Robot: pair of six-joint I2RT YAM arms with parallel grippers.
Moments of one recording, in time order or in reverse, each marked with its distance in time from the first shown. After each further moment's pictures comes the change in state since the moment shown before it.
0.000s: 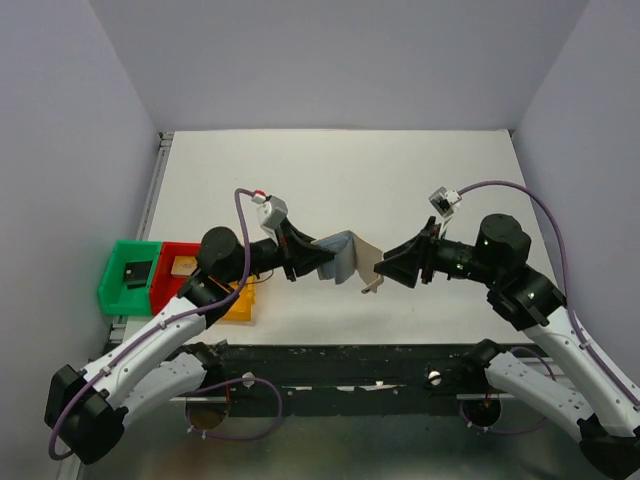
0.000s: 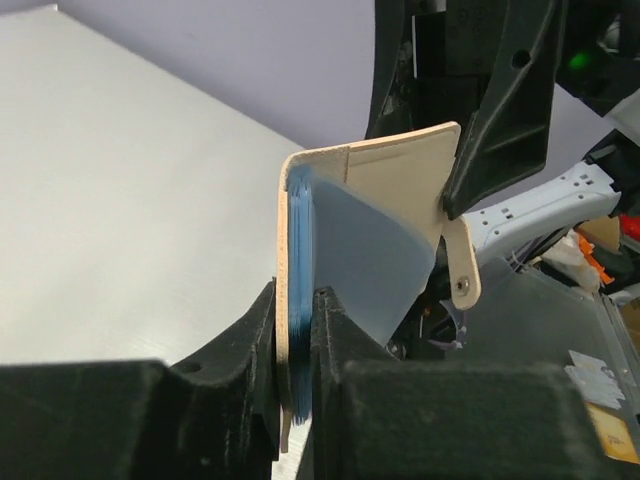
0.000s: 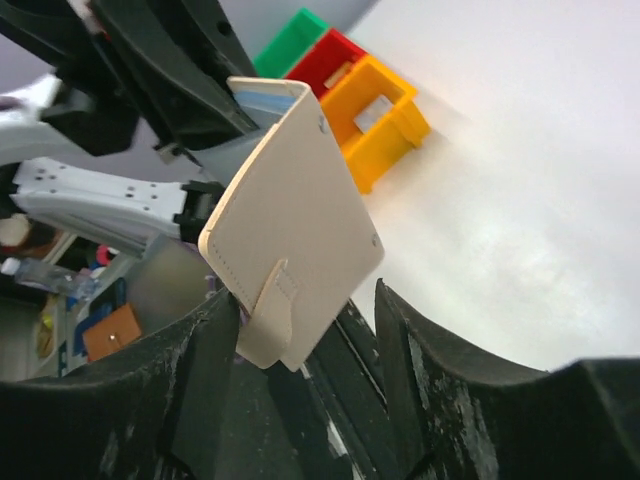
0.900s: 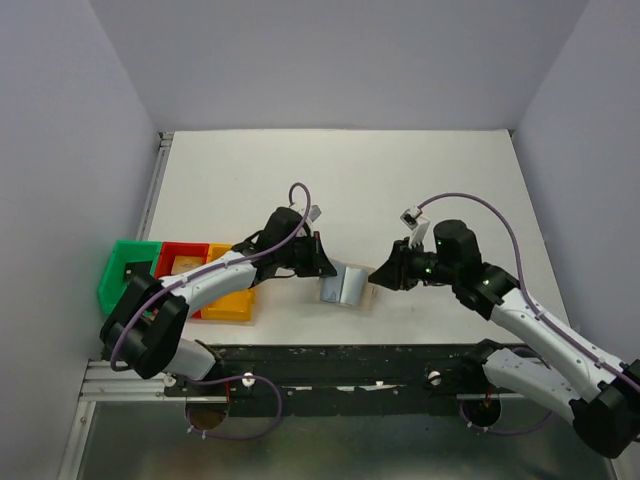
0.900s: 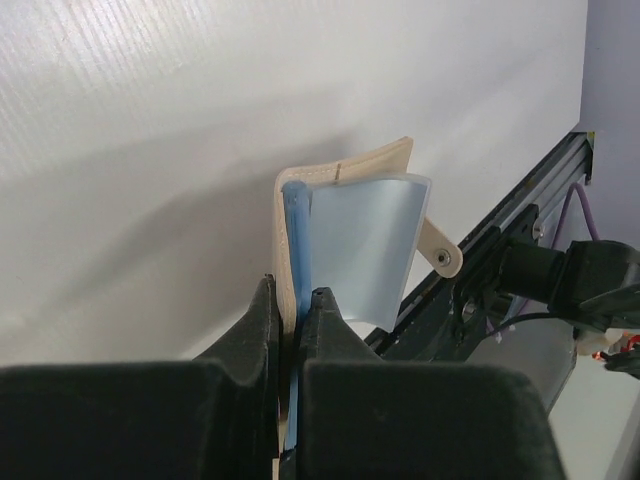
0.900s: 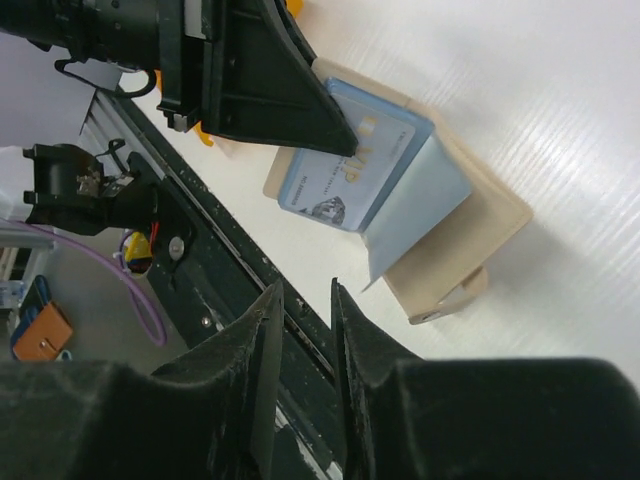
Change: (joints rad) left arm 0.005 0.545 0.208 -0.549 -0.200 -0.174; right arm 0.000 0.129 -0.187 -0.021 0.150 -0.049
